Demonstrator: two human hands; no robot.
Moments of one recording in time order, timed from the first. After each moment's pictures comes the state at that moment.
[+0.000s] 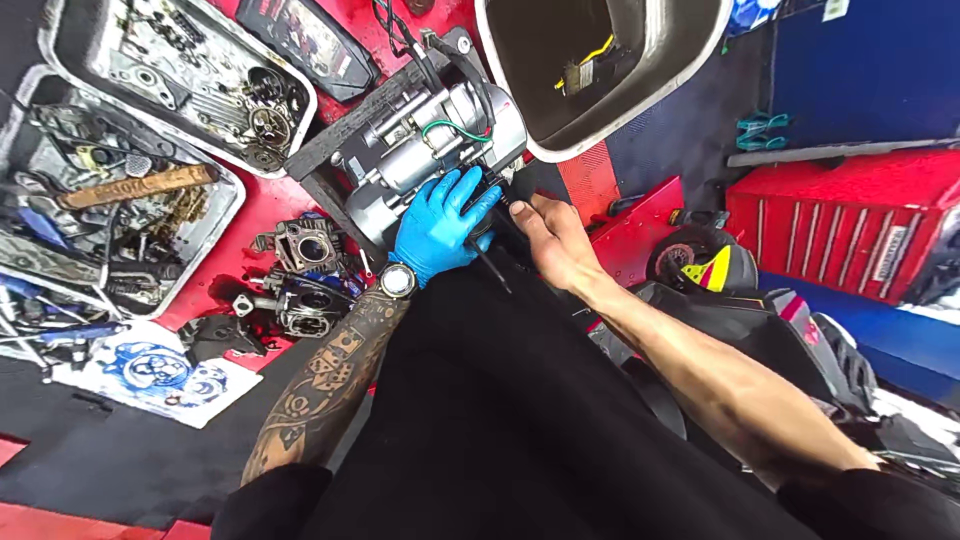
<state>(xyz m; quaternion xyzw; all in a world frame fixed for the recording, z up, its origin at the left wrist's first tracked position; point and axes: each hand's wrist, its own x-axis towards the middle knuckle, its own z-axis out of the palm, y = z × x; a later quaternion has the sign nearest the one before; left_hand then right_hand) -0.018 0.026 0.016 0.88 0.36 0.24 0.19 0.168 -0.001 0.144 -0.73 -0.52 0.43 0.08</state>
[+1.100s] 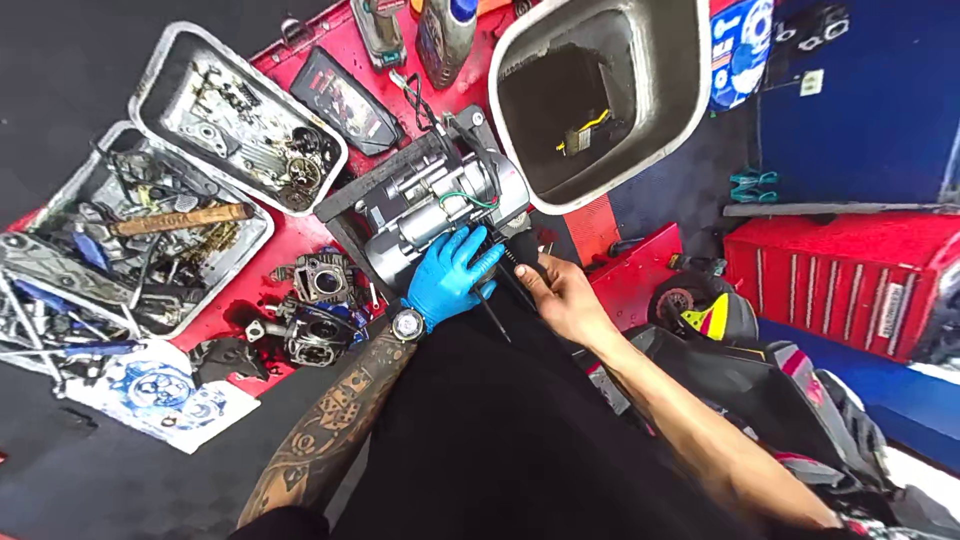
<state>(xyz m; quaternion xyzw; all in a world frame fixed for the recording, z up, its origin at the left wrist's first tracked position) -0.016 0.025 0.012 0.87 0.38 0.23 0.22 0.187 0.008 0.143 -0.71 -0.52 0.47 0.08</state>
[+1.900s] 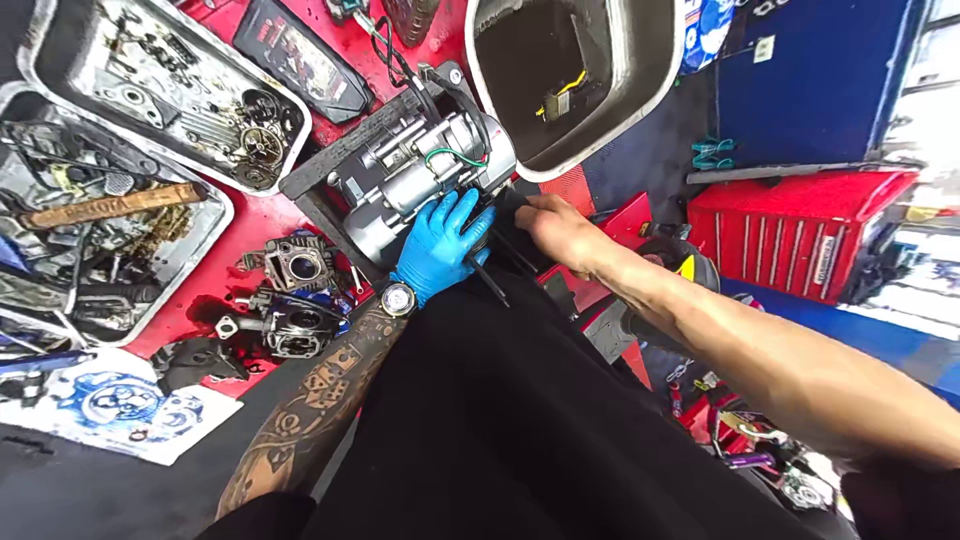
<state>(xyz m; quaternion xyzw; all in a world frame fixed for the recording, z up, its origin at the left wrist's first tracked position) -0.017 0.022 0.011 0.87 0.36 0.25 0.22 0.166 0.050 0.164 -0.75 -0.39 0.52 -0.05</state>
